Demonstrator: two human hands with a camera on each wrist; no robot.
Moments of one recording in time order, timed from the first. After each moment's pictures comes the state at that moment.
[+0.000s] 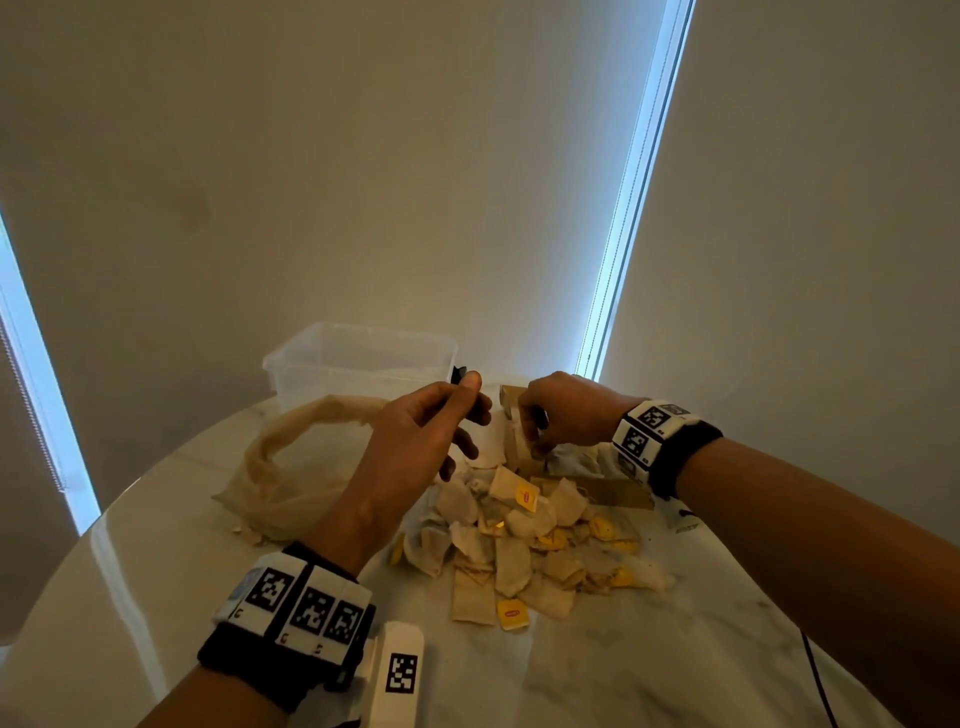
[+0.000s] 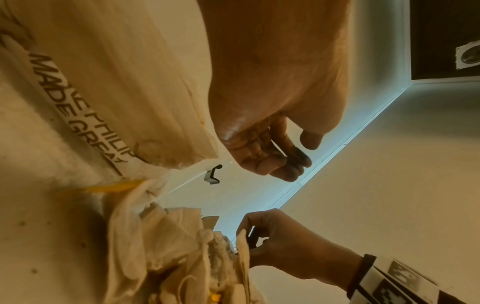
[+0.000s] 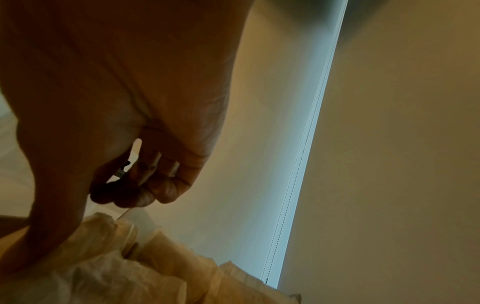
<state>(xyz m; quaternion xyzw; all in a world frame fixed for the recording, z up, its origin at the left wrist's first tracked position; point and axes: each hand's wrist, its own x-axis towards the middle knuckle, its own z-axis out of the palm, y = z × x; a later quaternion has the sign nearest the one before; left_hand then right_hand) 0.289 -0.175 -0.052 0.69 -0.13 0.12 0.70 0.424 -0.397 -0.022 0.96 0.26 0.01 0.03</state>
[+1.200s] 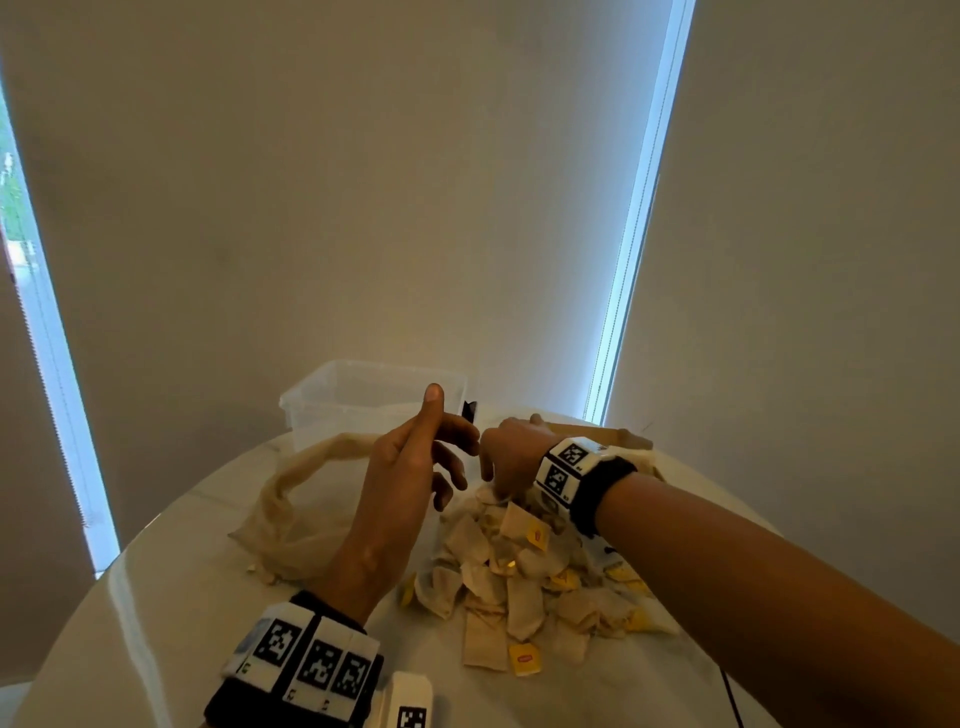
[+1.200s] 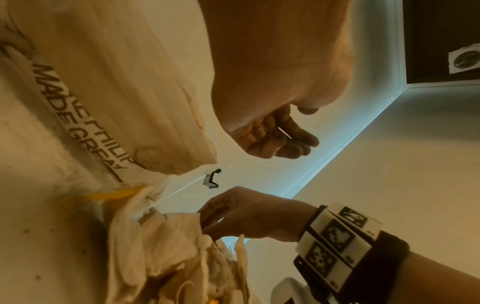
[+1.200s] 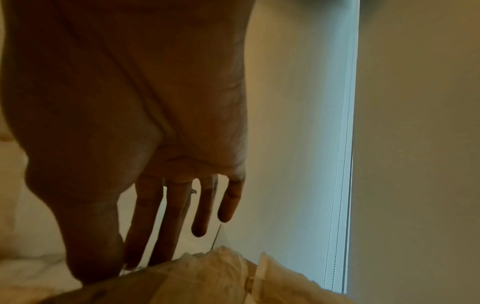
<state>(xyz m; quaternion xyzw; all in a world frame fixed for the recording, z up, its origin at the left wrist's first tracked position) 0.284 -0.169 -0.047 0.62 -0.11 0.16 0.76 0.429 -0.316 -0.044 0.97 0.22 0.01 0.12</state>
